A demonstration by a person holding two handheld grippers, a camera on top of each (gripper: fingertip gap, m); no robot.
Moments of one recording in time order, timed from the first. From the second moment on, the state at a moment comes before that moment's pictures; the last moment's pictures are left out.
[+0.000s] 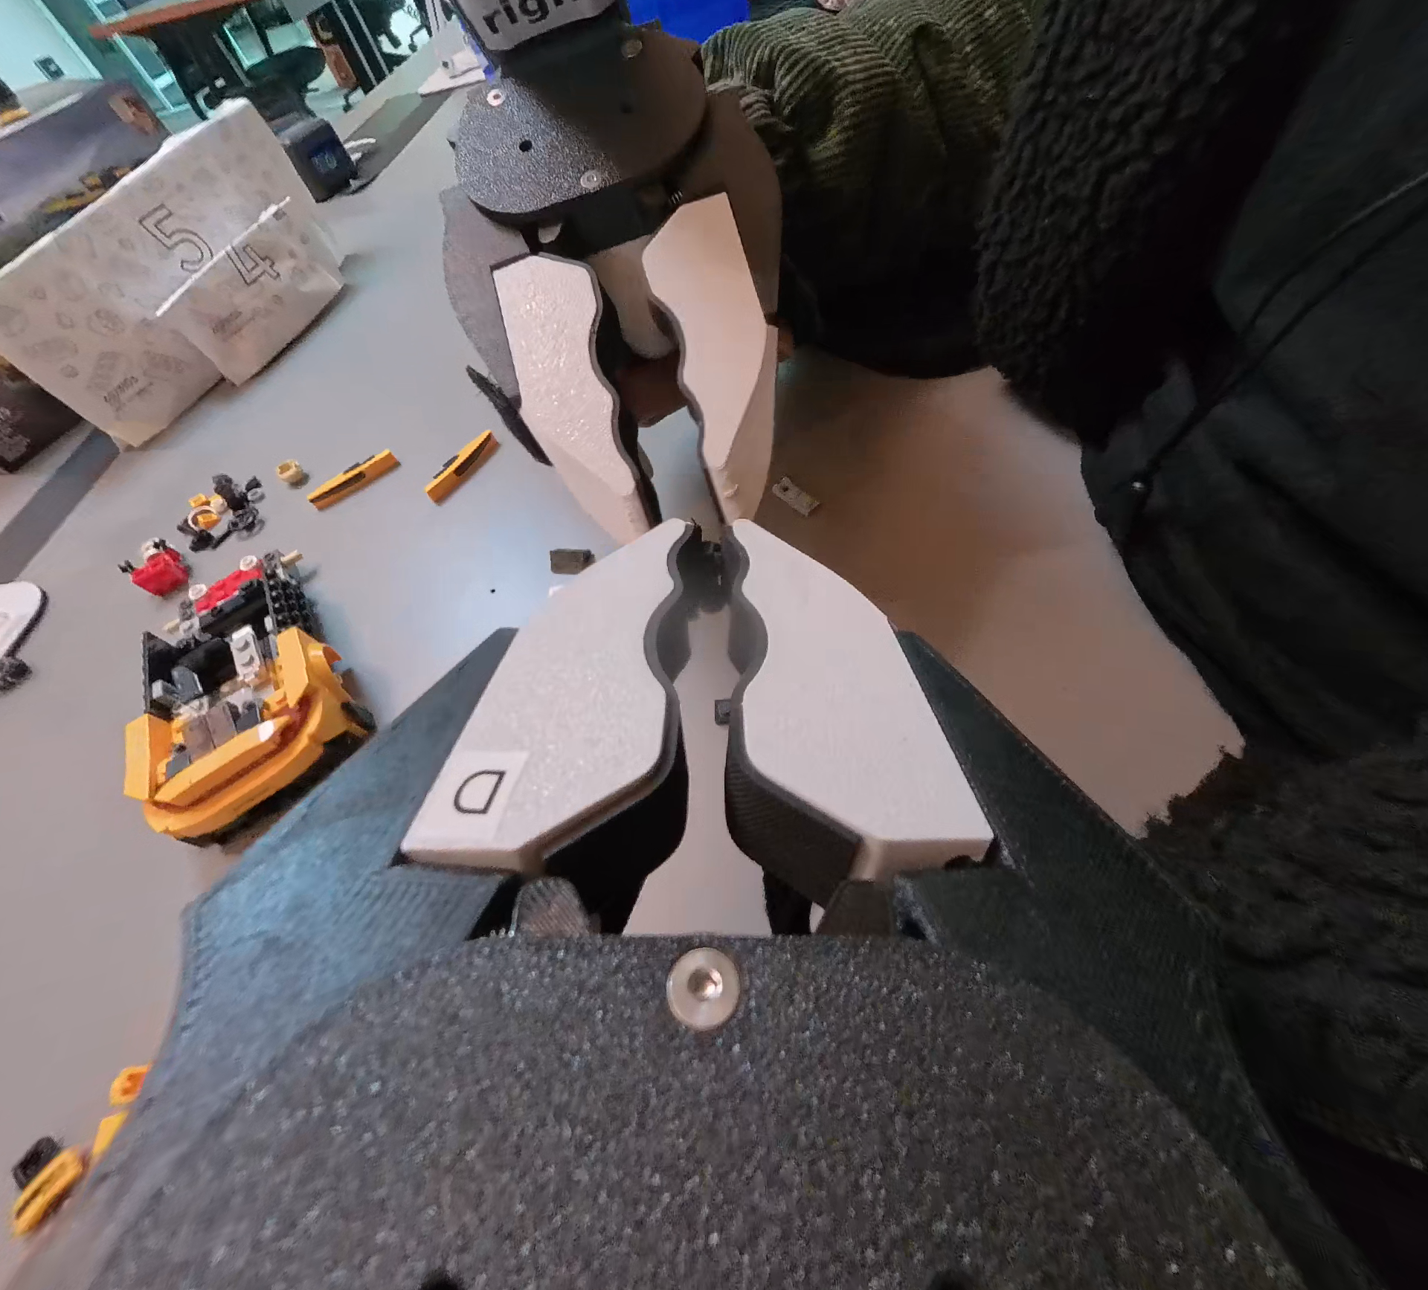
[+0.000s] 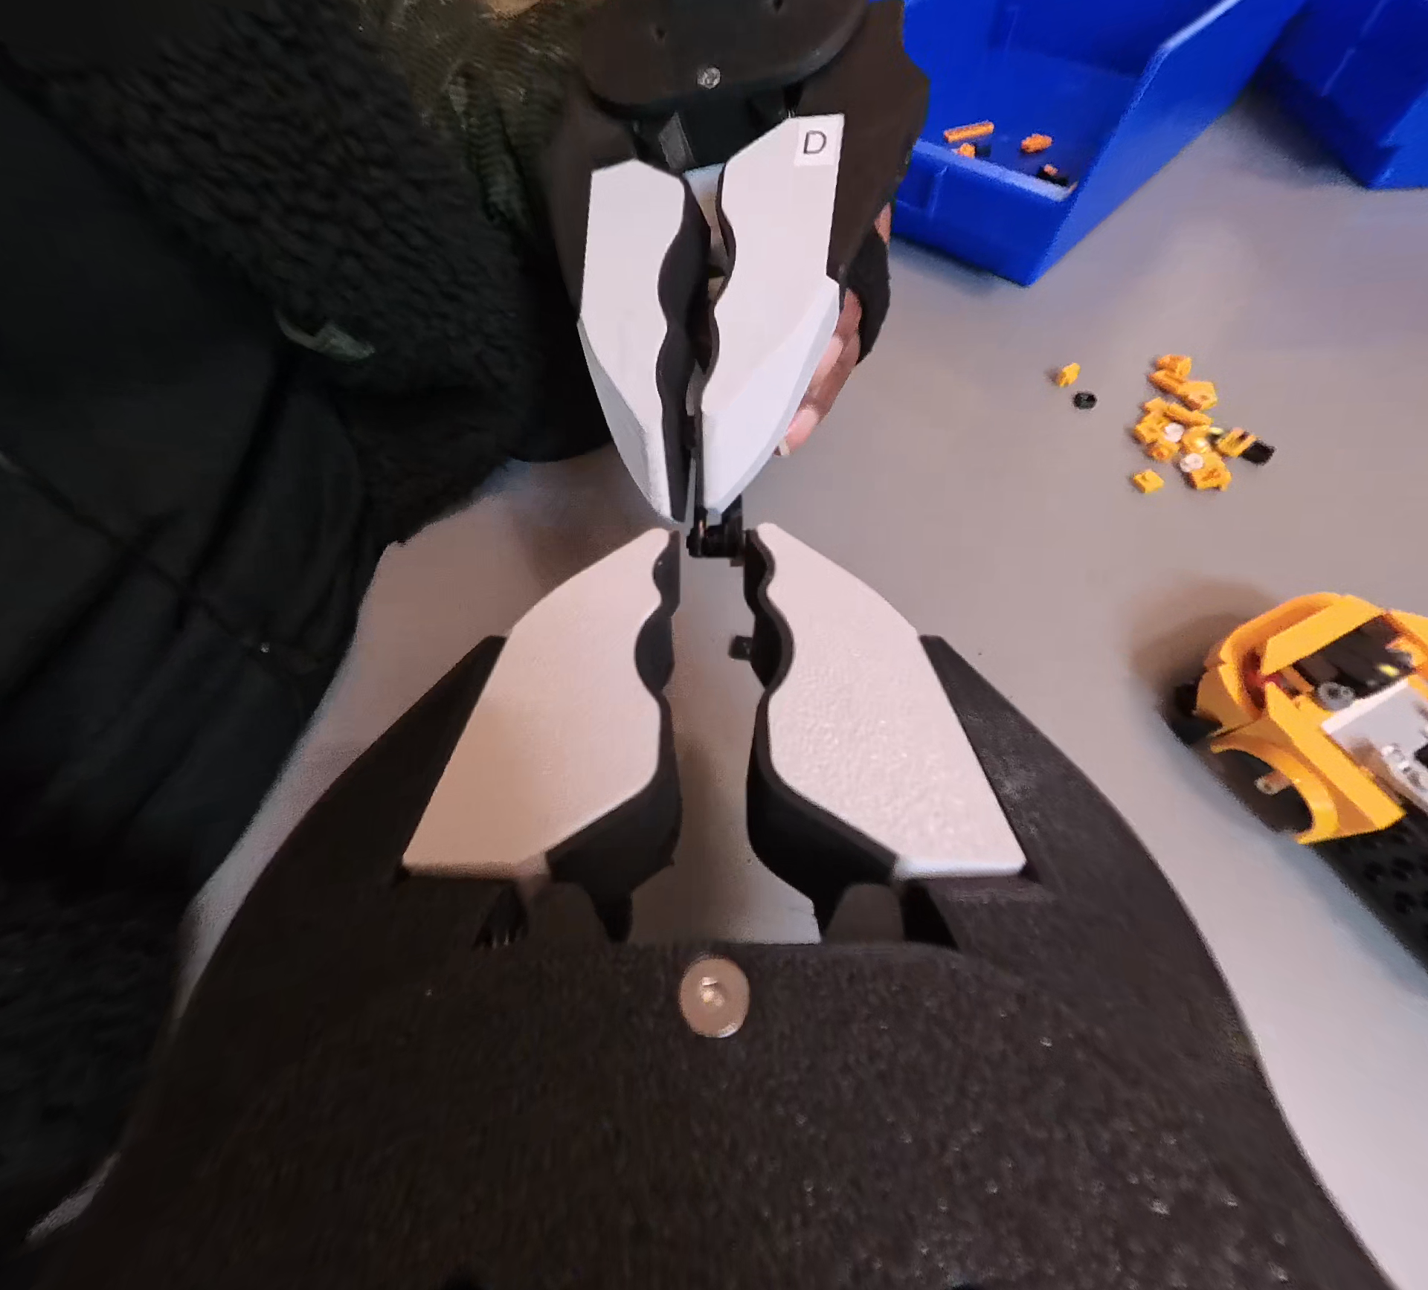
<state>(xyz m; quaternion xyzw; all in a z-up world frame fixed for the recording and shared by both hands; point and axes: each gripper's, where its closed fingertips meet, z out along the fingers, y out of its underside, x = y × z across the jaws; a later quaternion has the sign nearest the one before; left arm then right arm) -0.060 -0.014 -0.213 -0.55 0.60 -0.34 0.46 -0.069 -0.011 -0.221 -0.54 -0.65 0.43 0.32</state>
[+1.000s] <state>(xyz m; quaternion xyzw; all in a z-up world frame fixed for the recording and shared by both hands) -0.069 -0.002 -0.184 -0.56 0.55 -0.35 0.52 -0.063 -0.003 -0.175 -0.49 -0.61 0.47 0.42</state>
